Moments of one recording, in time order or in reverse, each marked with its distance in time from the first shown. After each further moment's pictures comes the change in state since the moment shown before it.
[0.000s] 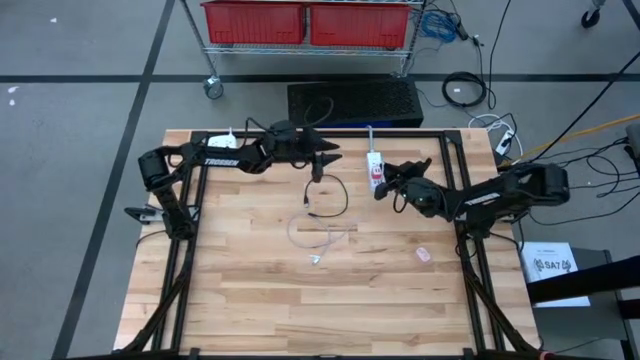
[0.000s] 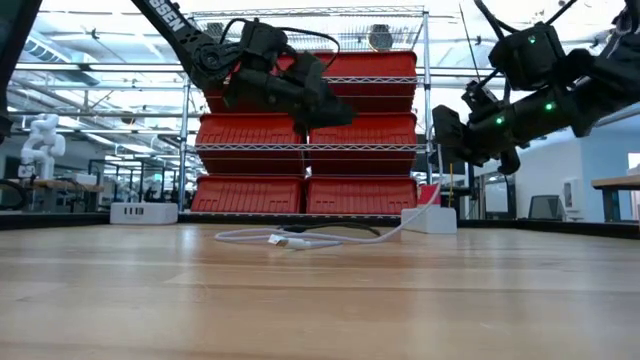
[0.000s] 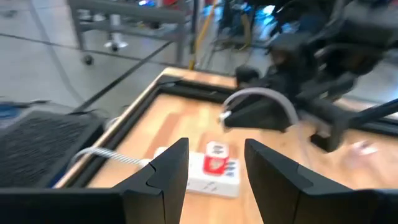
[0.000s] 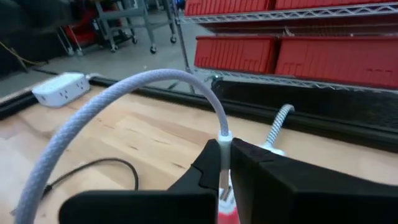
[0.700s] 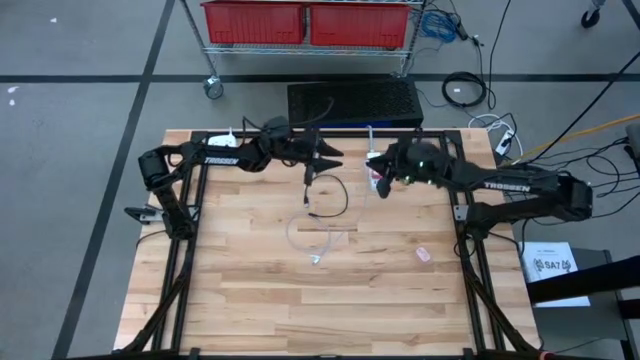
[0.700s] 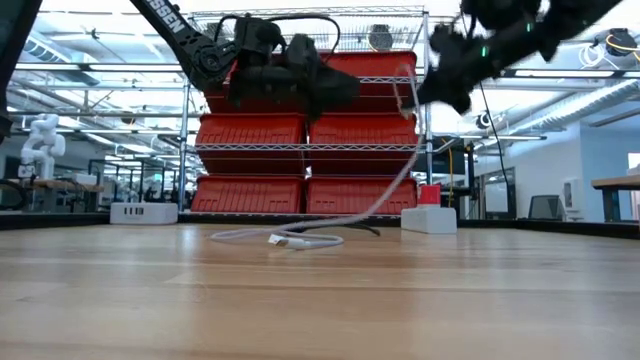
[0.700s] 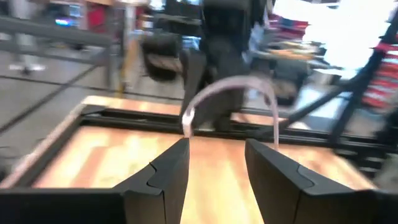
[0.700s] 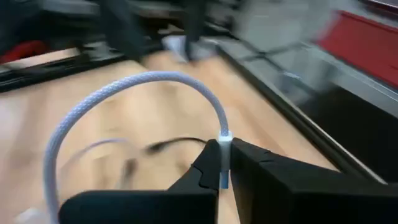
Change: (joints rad) left arm 0.026 0.002 -0.001 0.136 0.322 -0.089; right arm -0.160 -0.253 0.428 -0.802 -0.662 -0.282
